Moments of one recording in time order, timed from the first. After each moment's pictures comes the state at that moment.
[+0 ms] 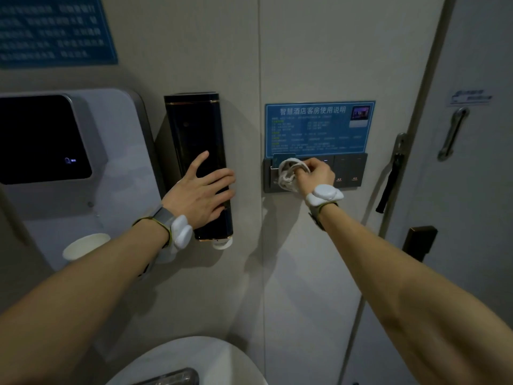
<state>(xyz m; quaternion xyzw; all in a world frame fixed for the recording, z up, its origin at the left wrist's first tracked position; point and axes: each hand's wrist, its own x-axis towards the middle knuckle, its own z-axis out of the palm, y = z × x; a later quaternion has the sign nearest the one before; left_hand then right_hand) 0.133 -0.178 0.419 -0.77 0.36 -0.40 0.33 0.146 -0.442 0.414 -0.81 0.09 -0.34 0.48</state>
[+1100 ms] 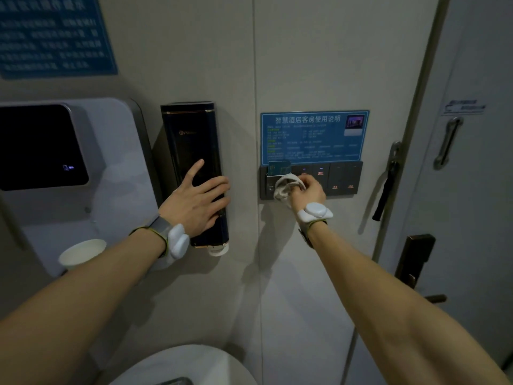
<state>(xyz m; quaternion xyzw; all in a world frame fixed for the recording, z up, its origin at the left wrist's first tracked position) 0.128 -0.182 0.417 -0.78 0.34 -0.39 0.35 0.153 -0.439 0.390 -0.78 0.10 -0.33 0.52</state>
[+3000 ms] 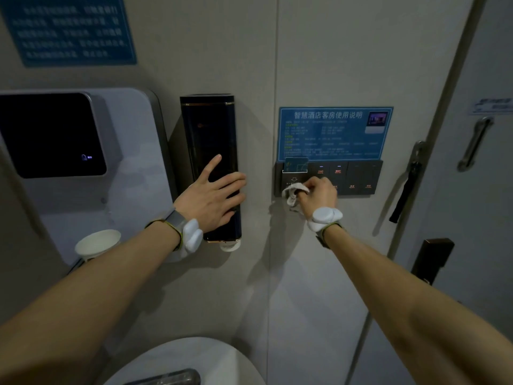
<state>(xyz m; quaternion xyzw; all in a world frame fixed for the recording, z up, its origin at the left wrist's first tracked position) 0.135 -0.179 0.412 -0.77 0.35 -0.40 0.36 0.159 -0.435 0.379 -0.87 0.06 -0.33 0.35</state>
